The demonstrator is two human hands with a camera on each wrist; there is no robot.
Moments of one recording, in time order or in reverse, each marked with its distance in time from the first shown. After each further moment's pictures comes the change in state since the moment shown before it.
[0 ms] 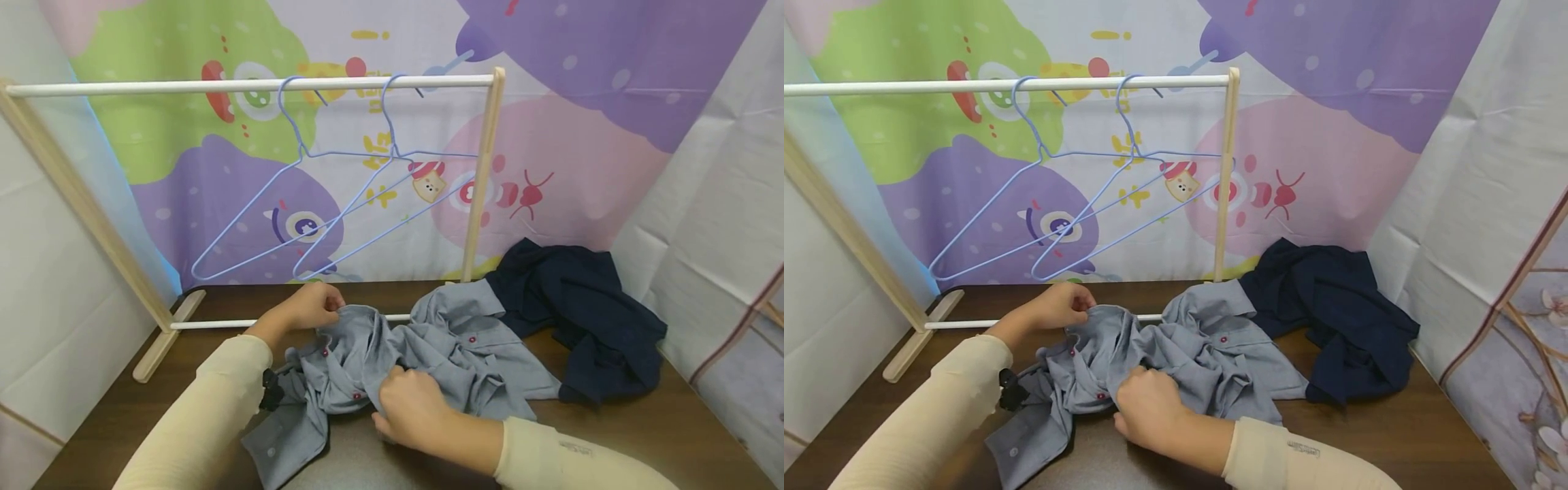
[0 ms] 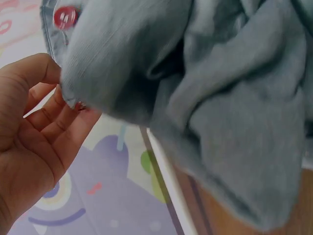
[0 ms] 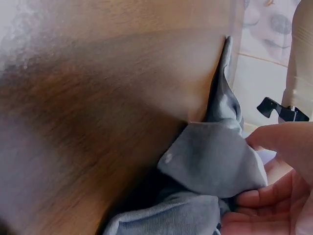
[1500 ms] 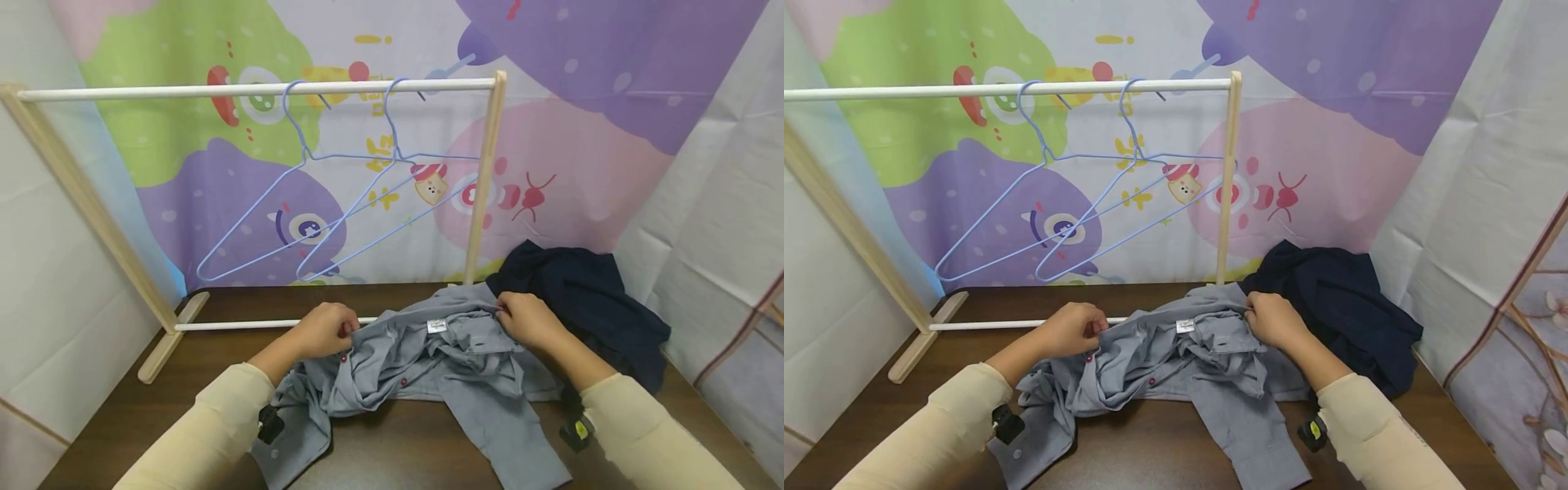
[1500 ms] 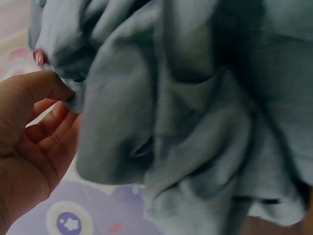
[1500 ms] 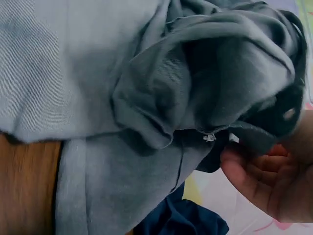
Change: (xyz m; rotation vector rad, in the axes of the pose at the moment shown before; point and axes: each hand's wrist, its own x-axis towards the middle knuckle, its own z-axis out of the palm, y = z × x) left_hand -0.025 0.035 0.024 0.142 0.107 0.211; right_hand -0.028 0.205 0.002 0.430 -0.056 0.383
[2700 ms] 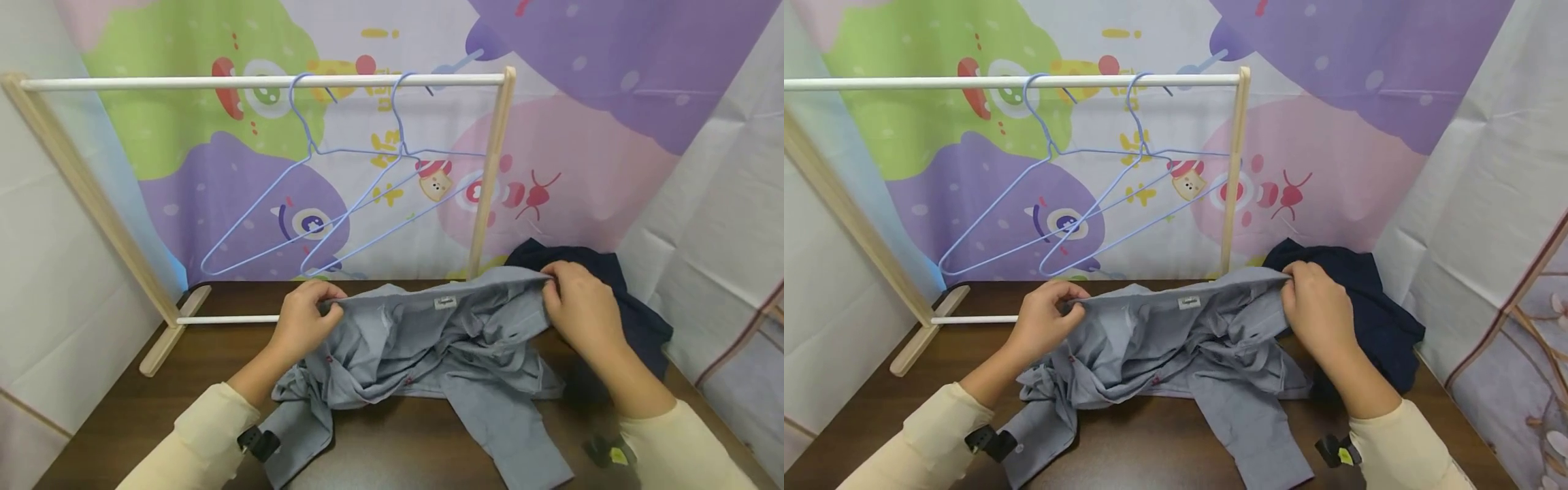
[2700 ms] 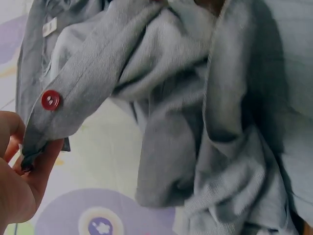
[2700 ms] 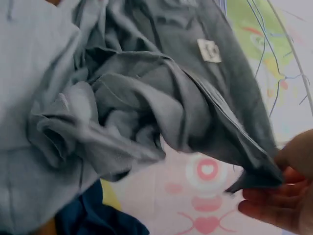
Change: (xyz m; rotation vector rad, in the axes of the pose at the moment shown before) left_hand -0.025 0.034 -0.017 -0.115 0.599 -0.171; right_hand -0.042 -0.037 -0.059 -0.140 0.541 -0.001
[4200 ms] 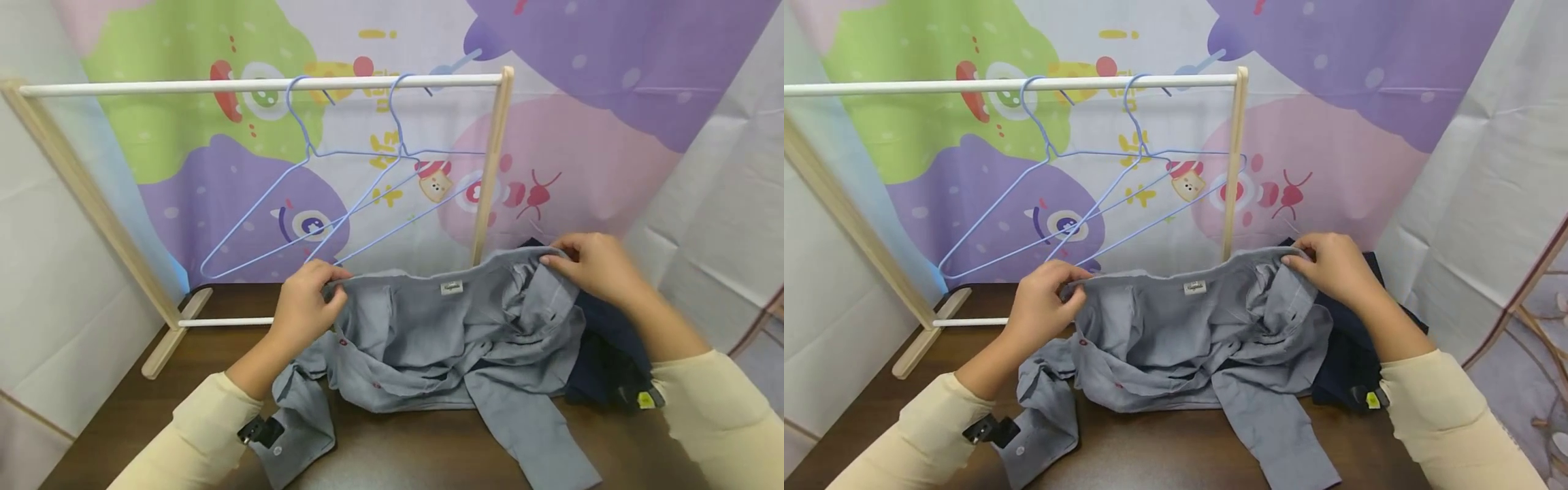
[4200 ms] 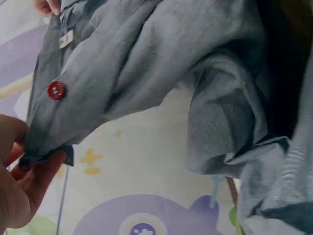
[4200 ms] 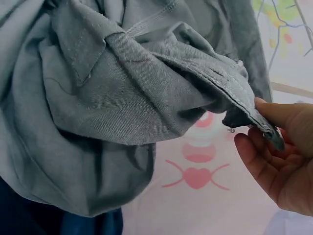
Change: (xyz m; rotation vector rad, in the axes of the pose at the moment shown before) left_hand 0.023 0.026 -0.013 0.123 0.081 0.235; right_hand 0.057 0.047 -0.019 0.106 -0.238 -0.117
